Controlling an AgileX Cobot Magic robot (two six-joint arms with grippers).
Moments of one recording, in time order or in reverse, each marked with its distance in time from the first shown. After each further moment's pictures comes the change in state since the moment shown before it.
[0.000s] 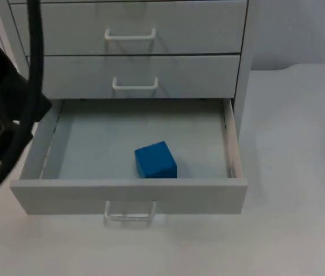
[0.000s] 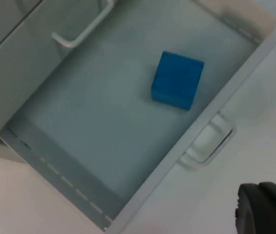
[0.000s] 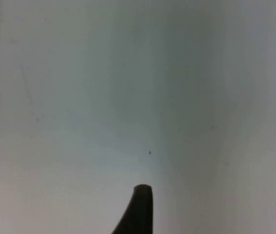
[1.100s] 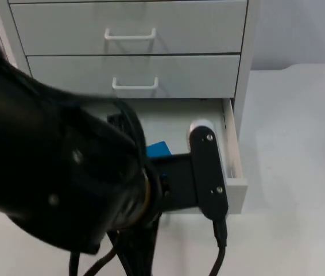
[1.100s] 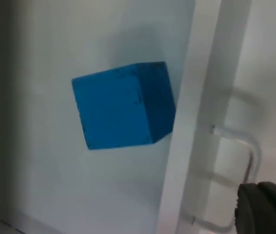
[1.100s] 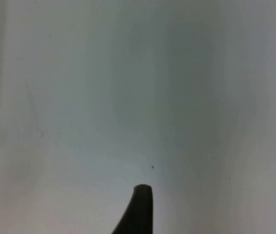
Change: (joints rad) right arm 0.000 0.000 0.000 0.006 -0.038 0.000; left arm -0.447 0.734 0.000 1.272 -0.114 -1.051
